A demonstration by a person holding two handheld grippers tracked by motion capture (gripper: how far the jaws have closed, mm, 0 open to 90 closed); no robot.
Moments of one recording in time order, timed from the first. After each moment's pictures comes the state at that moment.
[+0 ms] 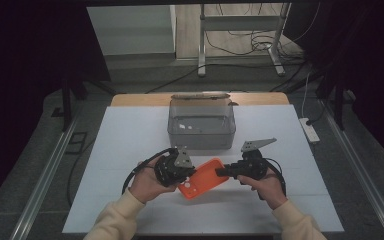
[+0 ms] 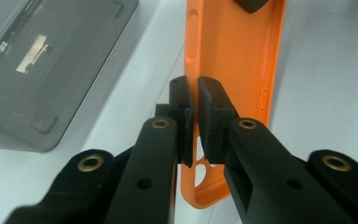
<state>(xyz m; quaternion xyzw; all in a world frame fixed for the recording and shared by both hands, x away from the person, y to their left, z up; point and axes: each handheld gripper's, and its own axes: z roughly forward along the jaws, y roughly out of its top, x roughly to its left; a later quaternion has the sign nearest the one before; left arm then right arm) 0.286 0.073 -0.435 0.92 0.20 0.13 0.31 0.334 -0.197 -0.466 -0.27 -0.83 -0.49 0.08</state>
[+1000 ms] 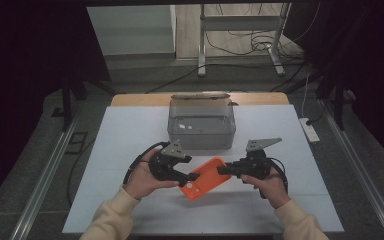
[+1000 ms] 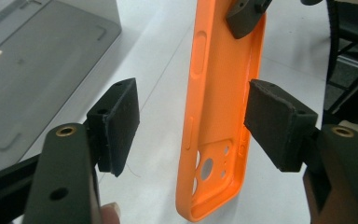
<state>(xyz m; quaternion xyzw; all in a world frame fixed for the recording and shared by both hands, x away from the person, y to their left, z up) 0.299 0.089 -0.434 0.89 0.23 0.05 0.39 0.332 -0.204 -0.459 -0.25 -0.82 -0.52 0.07</state>
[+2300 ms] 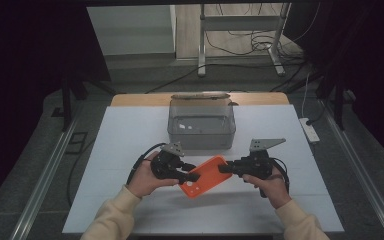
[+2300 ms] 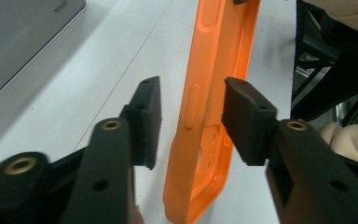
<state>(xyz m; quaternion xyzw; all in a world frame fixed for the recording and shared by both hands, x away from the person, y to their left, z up) 0.314 0.093 -0.455 0.88 0.24 -0.05 0.41 0.332 -0.208 -0.458 -0.23 -0.80 -0.54 0.07</state>
